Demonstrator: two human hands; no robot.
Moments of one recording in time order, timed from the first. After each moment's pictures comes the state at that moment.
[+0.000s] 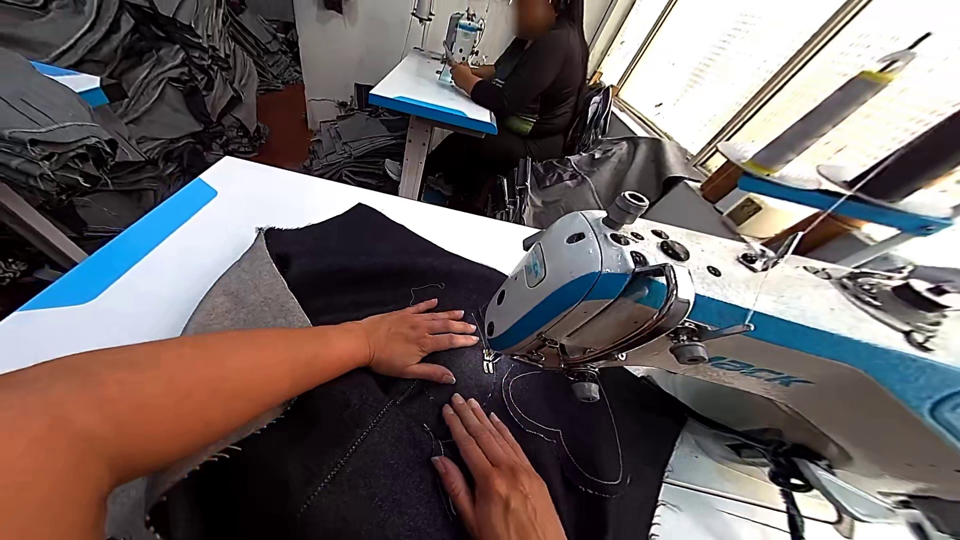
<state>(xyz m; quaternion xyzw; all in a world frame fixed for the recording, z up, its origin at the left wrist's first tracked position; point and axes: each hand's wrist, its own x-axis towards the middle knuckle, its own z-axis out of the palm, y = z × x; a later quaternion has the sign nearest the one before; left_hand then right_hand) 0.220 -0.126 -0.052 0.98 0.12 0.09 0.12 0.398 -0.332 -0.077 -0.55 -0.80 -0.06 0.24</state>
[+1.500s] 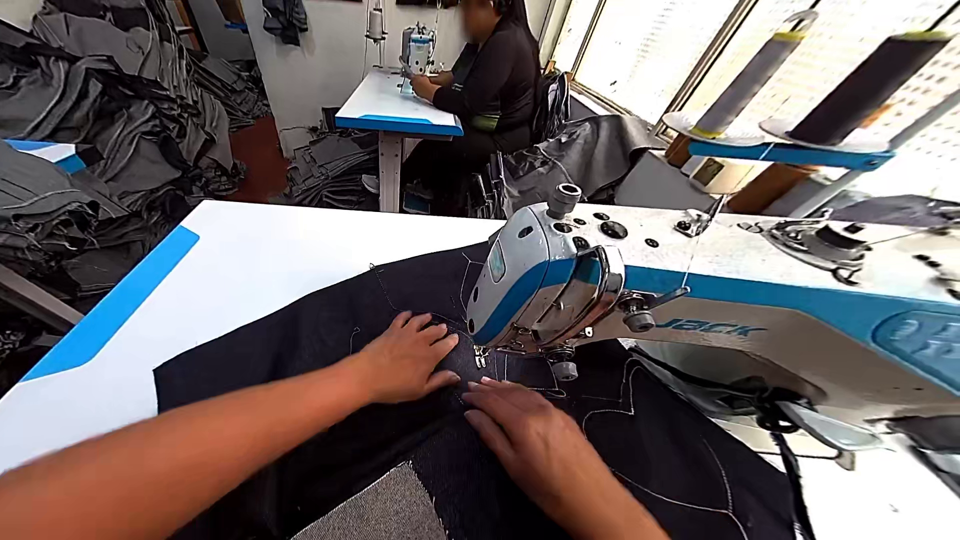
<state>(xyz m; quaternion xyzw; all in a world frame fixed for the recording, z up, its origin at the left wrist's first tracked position) 0.232 -0.169 -0.025 0.97 0.25 0.03 0.04 0.424 -0.305 -0.035 -0.54 -0.80 0.01 0.24</state>
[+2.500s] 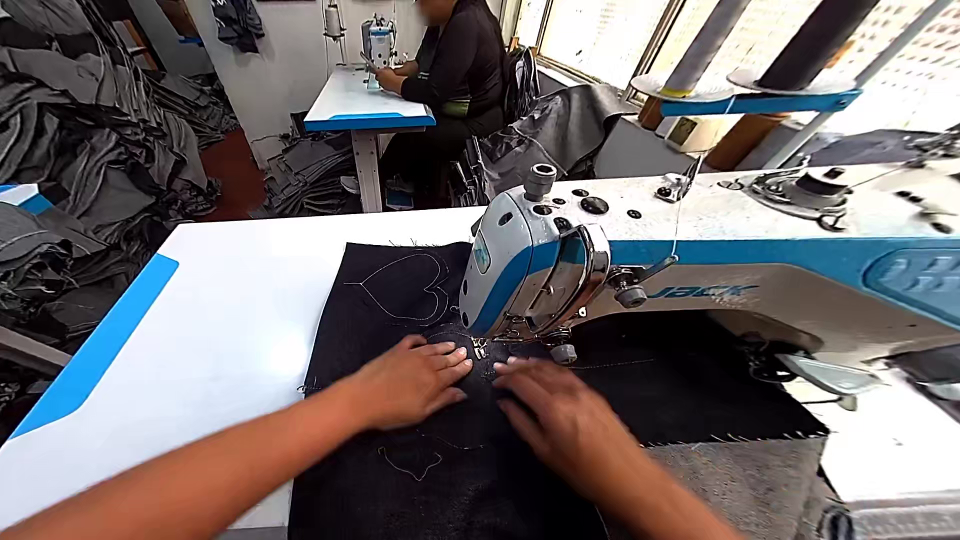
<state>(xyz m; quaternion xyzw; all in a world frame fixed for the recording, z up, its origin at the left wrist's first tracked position) 0.226 -0.180 -0.030 0.99 0.14 0.01 0.07 0.448 -0.307 -0.044 -0.56 -0.79 -0.03 0.24</state>
